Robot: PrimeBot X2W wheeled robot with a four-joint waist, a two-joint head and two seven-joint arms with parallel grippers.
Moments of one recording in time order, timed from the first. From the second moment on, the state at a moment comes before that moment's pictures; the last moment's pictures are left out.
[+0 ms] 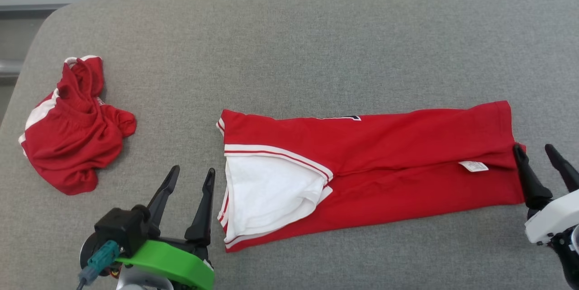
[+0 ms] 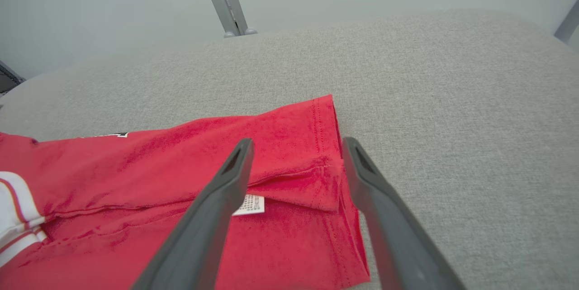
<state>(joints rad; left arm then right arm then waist) -0.22 0.58 -0.78 -0.13 -0.89 0.36 -0.26 -0.04 -0.43 -0.04 0.11 0.58 0.13 0.05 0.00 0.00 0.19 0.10</state>
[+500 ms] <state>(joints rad) 0.10 0.27 -0.40 -0.12 -0.34 0.25 -0.26 -0.07 -0.33 0.09 0.36 0.58 0.13 -0.23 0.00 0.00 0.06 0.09</state>
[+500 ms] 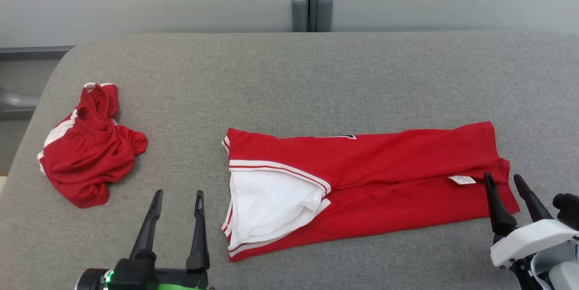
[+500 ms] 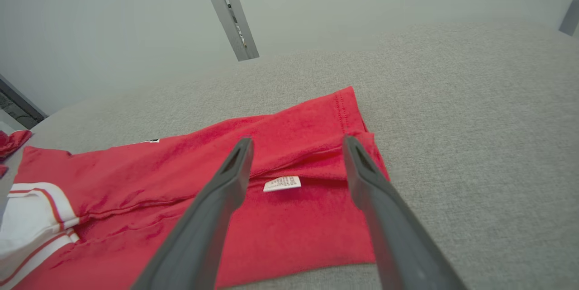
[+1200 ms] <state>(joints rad) 0.14 0.08 -0.29 -0.07 -0.10 0.09 -0.26 -0.27 -0.41 0.01 0.68 0.65 0.13 -0.02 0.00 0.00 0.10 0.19</state>
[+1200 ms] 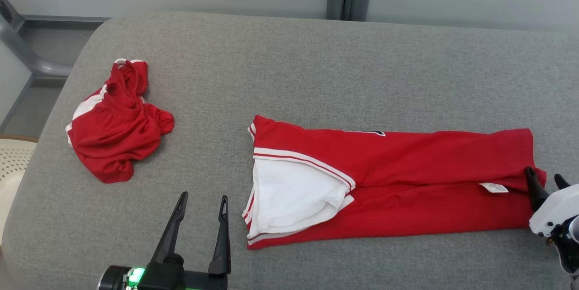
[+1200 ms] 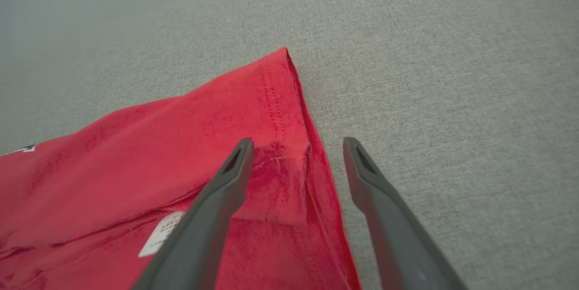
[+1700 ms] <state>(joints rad) 0.13 0.06 -0.27 -0.09 -0.07 0.05 -0.26 -0.28 -0.42 0.06 0.73 0.68 0.13 0.06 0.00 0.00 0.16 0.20</state>
